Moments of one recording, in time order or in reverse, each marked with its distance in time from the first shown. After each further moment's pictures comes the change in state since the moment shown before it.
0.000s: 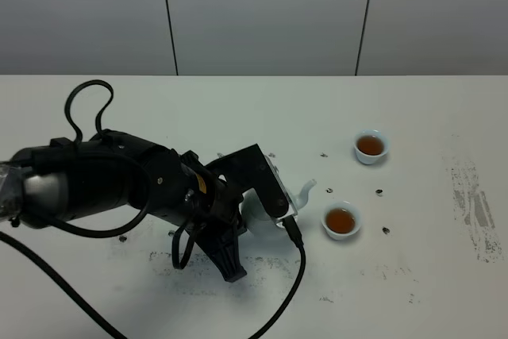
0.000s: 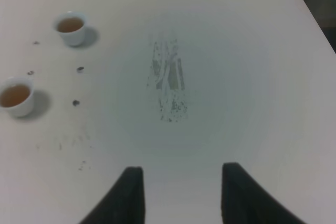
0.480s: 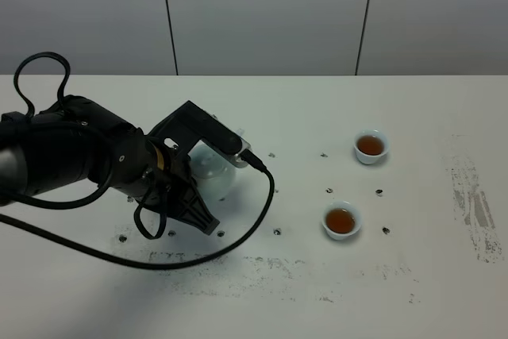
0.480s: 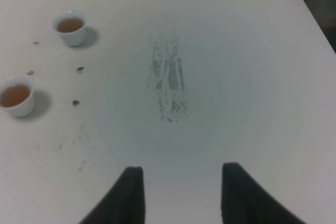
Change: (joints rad) left arm 0.103 -0.036 -0.021 0.288 0.089 -0.575; right arm 0.000 0.000 0.000 0.000 0.000 0.000
